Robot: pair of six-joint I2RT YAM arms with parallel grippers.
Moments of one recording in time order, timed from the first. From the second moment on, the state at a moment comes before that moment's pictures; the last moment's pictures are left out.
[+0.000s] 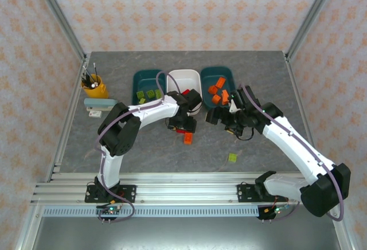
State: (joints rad) left arm -0.72 2.02 1.49 -0.94 0.02 -0.59; right arm 0.49 1.15 1.03 -0.91 -0.33 0.79
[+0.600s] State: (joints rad) left arm -0.71 1.89 1.61 -1.04 -0.03 -0.65; right arm 0.49 1.09 1.03 -0.86 -0.32 0.78
